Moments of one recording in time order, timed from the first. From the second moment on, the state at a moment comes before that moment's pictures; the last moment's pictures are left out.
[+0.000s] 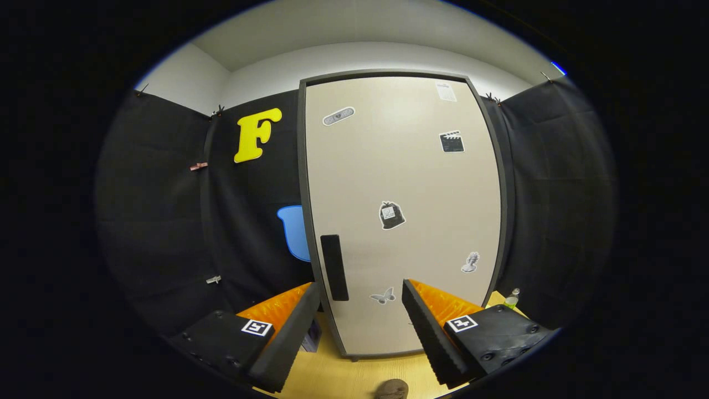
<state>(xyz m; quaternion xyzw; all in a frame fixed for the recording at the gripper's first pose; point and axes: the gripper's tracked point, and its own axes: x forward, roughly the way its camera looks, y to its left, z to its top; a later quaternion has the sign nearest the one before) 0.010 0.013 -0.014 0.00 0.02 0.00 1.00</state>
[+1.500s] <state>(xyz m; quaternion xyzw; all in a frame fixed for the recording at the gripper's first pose) 0.149 0.040 -0.068 -0.03 0.04 -0.06 1.00</state>
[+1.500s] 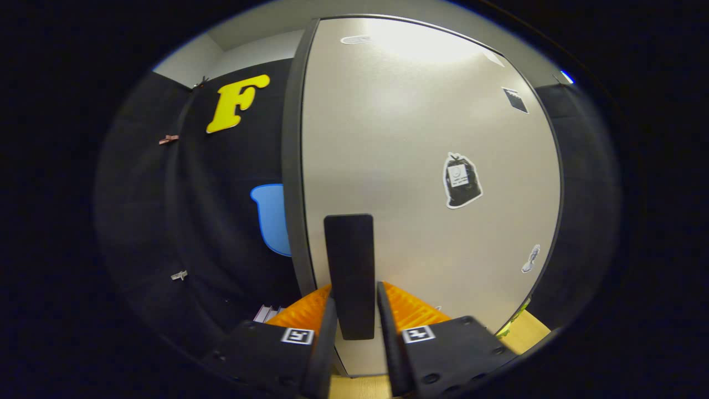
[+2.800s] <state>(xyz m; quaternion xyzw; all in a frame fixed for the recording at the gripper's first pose) 0.022 0.013 -0.050 0.00 0.07 0.00 1.00</state>
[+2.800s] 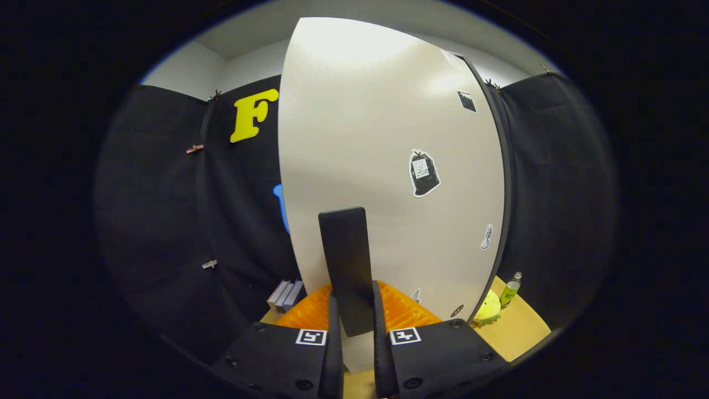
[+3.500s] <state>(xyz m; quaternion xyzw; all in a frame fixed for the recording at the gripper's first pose) -0.074 -0.081 -0.033 0.01 0.07 0.00 1.00</state>
